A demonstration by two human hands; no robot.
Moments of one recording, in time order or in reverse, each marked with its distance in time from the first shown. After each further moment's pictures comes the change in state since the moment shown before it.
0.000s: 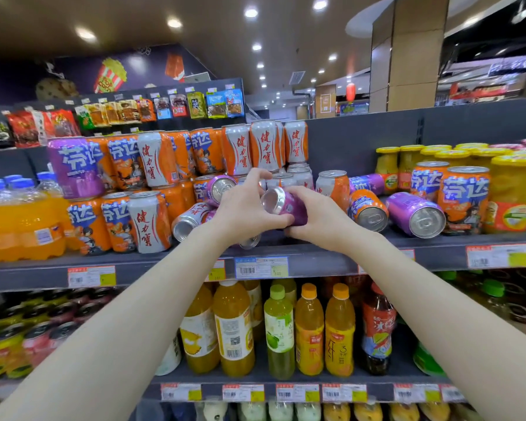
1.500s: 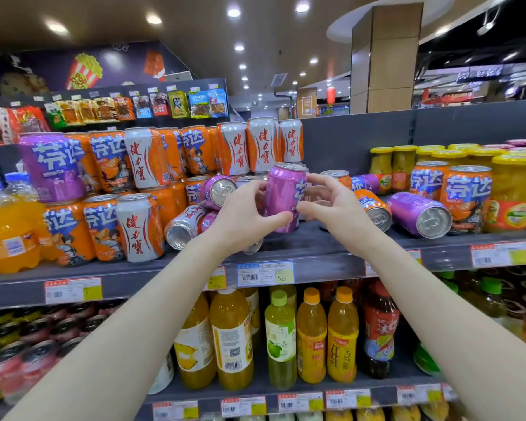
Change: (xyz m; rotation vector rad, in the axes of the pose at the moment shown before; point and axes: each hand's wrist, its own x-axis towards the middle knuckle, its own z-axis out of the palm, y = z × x) left_hand -0.005 -0.011 0.002 -0.181 -0.002 0.084; right_hand -0.004 0.004 -0.002 0.634 0.211 0.172
